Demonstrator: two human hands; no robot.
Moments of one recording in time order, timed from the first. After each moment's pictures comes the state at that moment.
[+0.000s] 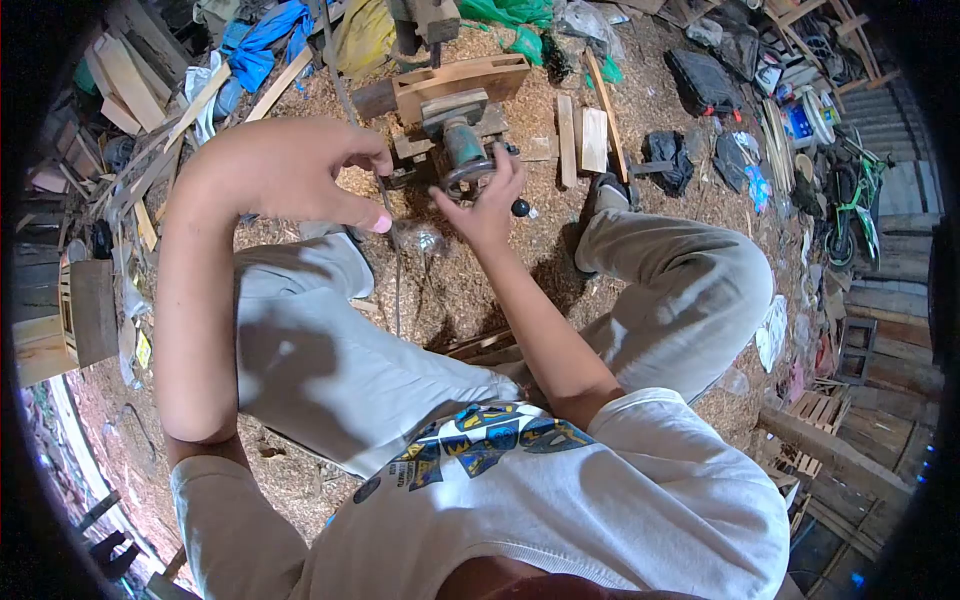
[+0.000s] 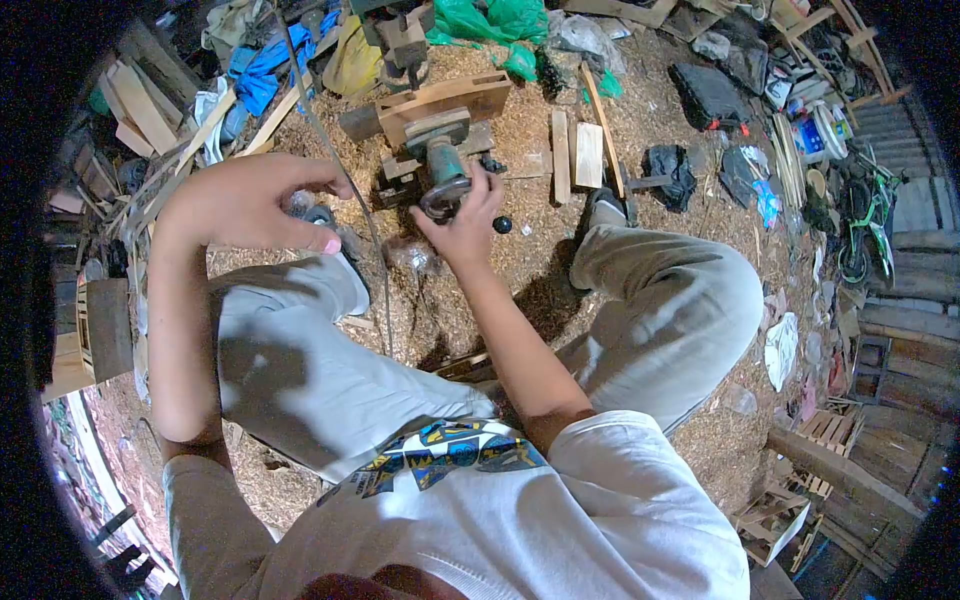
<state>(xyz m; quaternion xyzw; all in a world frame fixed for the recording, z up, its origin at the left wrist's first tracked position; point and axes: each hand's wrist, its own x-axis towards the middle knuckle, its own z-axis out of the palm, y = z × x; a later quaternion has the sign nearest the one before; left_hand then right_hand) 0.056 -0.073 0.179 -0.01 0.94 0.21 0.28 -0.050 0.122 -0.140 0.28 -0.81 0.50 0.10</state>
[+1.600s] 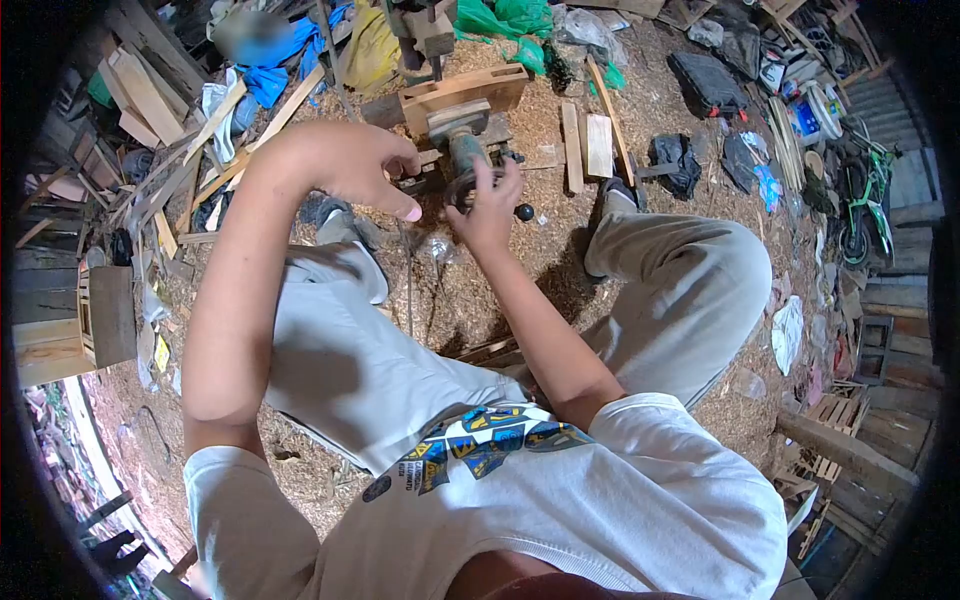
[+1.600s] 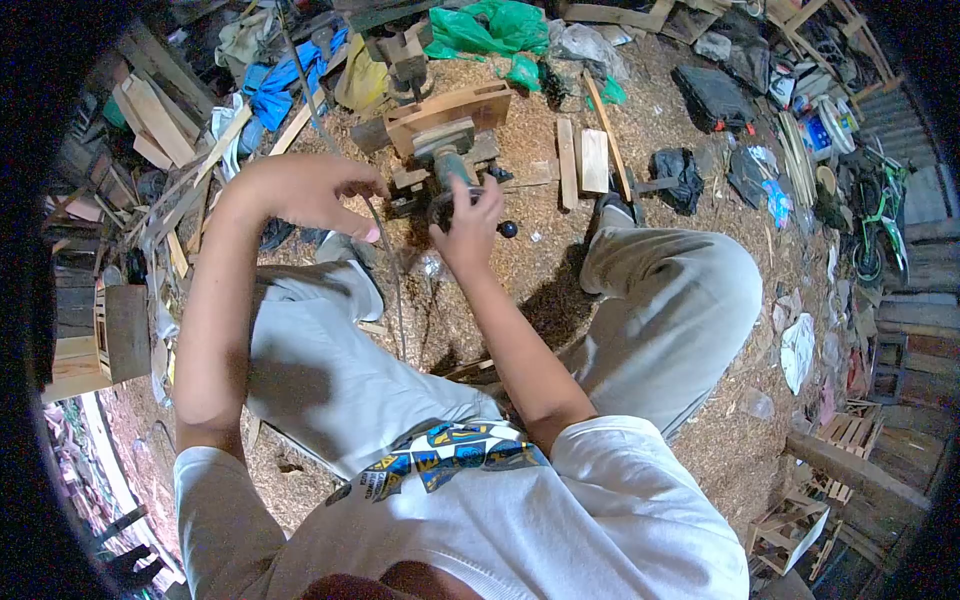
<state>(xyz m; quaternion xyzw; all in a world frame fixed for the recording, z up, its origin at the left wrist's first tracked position) 0.024 -0.056 0.149 -0.03 0.93 0.15 0.32 -0.045 0.124 -0.135 0.31 -0.89 0.34 0.07</state>
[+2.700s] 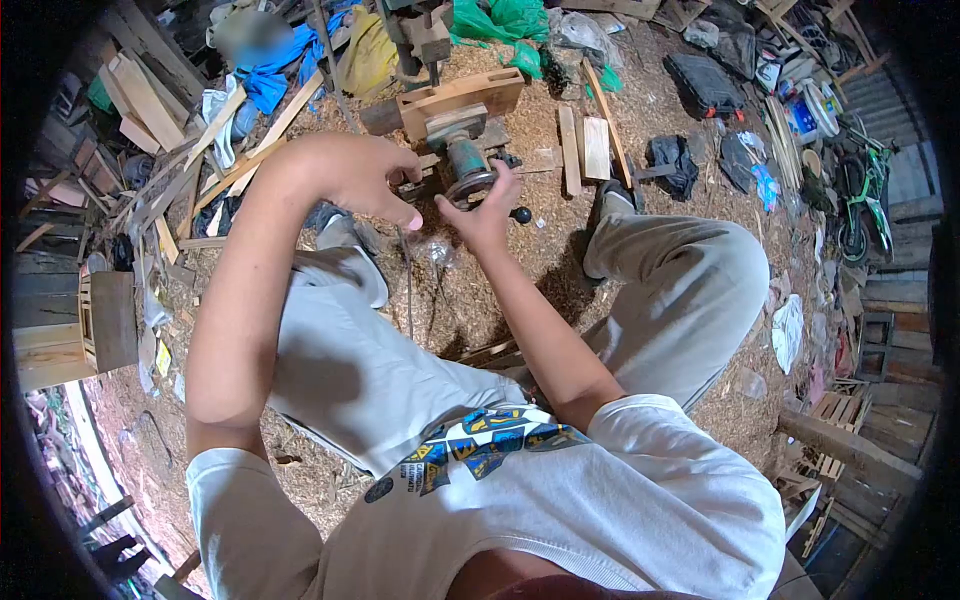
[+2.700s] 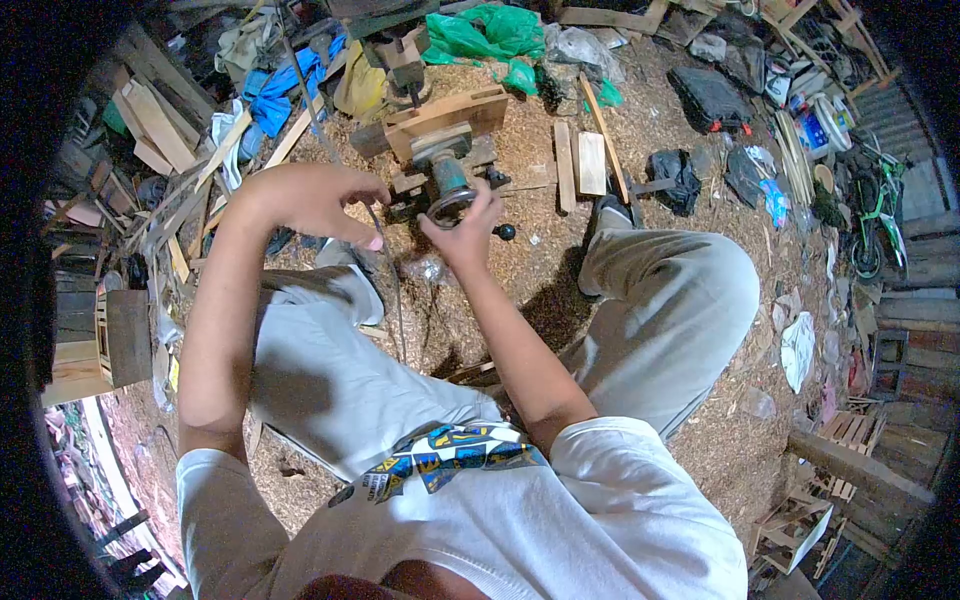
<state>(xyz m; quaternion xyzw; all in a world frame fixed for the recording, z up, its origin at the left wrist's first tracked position) 0.025 -0.050 0.149 -0.02 0.93 0.15 0.34 -0.047 0.115 -0.152 0.21 -0.81 0.54 0.04</state>
